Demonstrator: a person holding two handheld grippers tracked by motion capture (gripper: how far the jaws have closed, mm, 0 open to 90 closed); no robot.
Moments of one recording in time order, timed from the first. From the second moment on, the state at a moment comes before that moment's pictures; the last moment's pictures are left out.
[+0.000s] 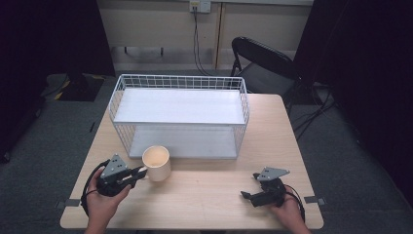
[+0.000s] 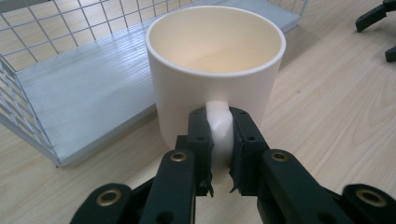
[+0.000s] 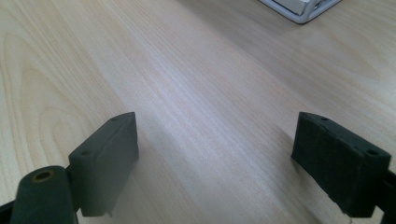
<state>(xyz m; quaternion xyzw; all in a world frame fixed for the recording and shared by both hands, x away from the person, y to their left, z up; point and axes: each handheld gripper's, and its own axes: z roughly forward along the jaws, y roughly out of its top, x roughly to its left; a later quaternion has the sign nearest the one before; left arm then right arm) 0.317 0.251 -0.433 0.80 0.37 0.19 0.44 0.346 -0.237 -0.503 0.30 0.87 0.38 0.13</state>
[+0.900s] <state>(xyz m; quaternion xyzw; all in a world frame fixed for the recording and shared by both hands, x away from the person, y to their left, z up) 0.339 0.239 -0.420 0.78 0.40 0.21 0.43 0.346 -0.237 -0.503 0.30 0.87 0.38 0.13</state>
